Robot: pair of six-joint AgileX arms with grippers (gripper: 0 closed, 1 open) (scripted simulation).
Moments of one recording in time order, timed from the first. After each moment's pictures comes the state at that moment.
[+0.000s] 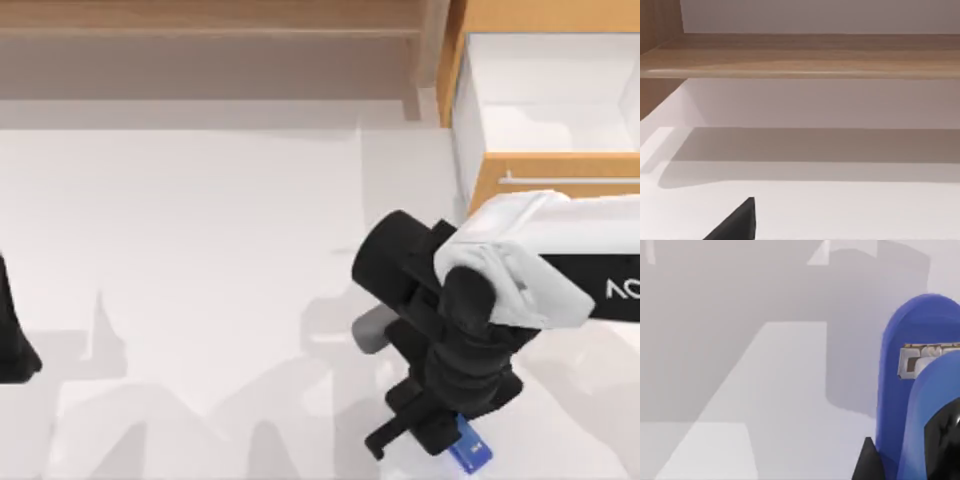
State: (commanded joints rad) left arm 0.00 0.00 0.00 0.00 0.00 0.00; right arm 0.82 1.84 1.08 -0.82 0.00 0.21
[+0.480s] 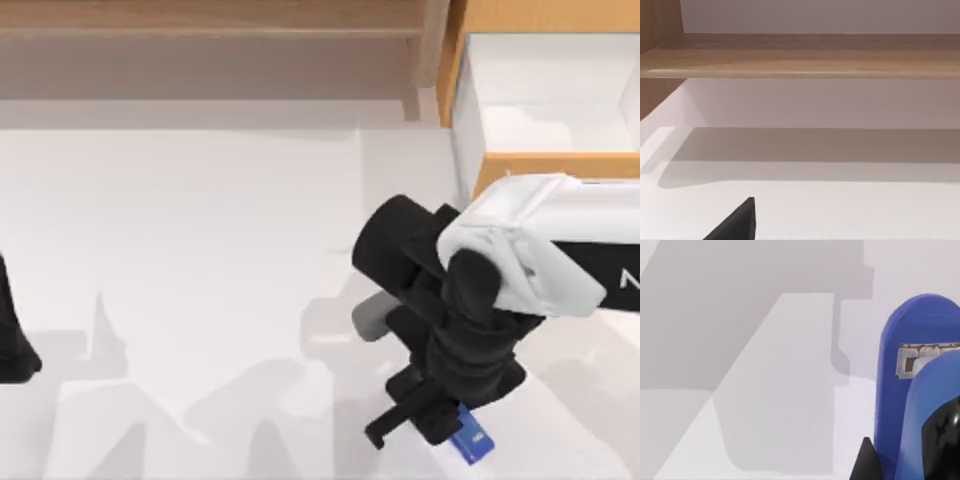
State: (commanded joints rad) left arm 0.00 0.00 0.00 0.00 0.00 0.00; right arm 0.82 1.81 1.11 -0.87 0.01 0.21
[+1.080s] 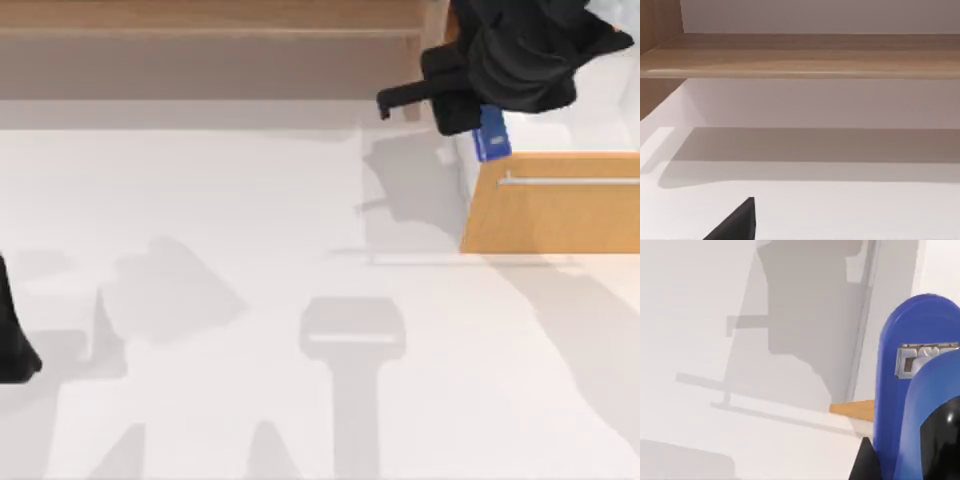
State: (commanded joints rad) left arm 0.00 0.00 0.00 0.00 0.00 0.00; right arm 0.61 1.79 1.72 -1.04 0.34 0.32
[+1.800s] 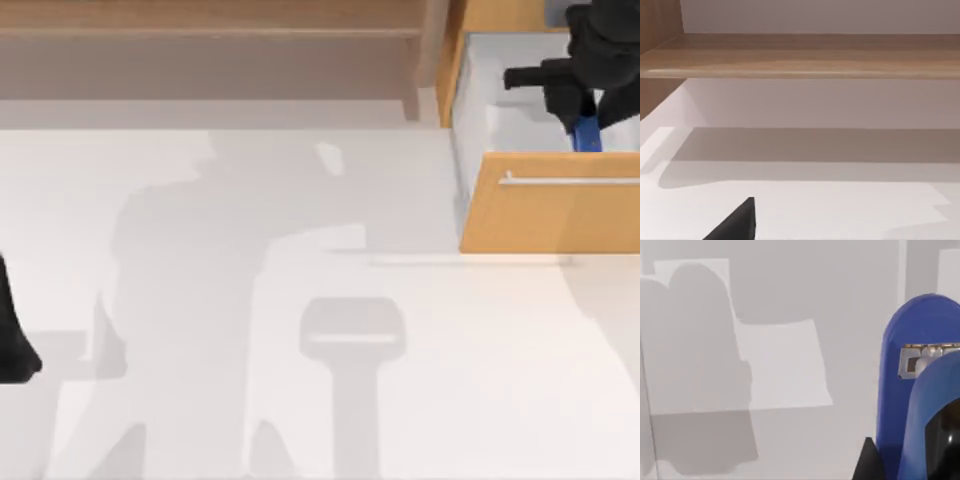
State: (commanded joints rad) left arm 0.00 0.00 0.00 0.00 0.00 0.00; right arm 0.17 2.34 2.16 -1.24 0.12 0.20
